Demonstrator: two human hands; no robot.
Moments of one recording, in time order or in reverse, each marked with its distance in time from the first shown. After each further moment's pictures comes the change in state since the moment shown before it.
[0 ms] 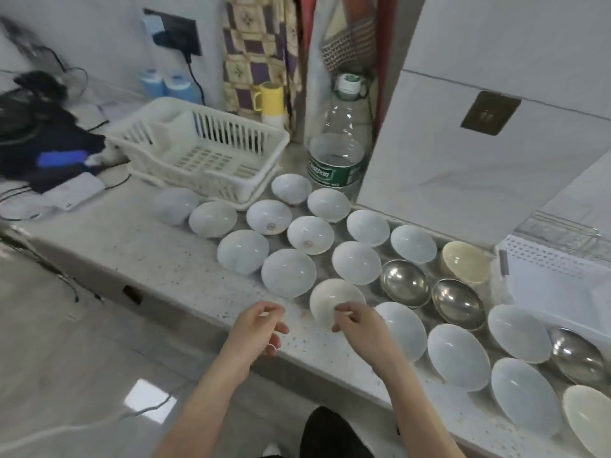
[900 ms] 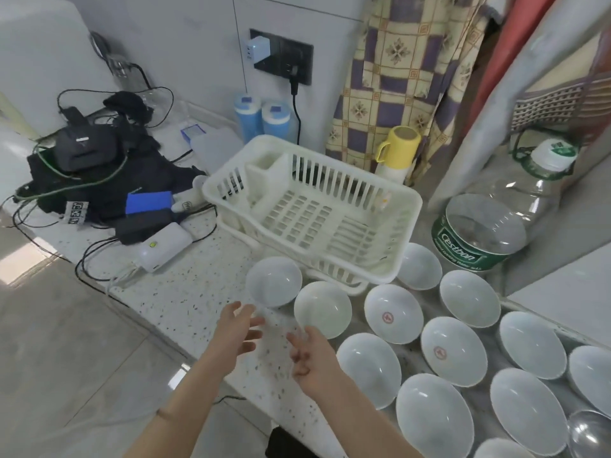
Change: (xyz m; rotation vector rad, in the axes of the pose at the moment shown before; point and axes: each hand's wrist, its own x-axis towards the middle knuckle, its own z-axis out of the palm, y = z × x) left_hand 0.211 0.077 -0.267 -0.195 0.302 -0.220; right_hand 0.184 -0.219 0.259 1.053 -0.266 0.729
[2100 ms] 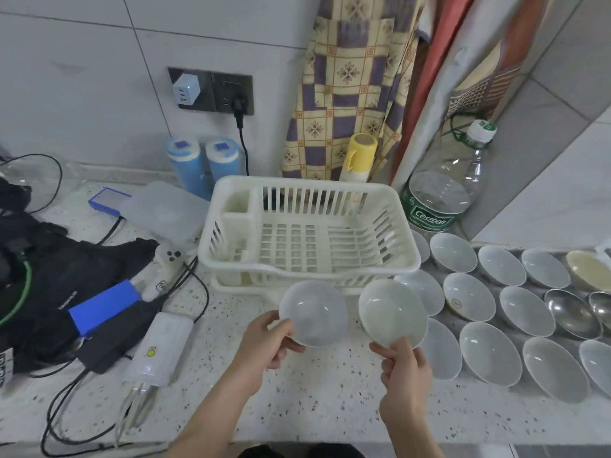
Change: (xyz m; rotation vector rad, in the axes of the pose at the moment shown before) left_hand 0.057 0.118 -0.074 0.361 -0.675 0.095; right_hand -0.037 0.042 0.089 0.412 0.666 -0.819
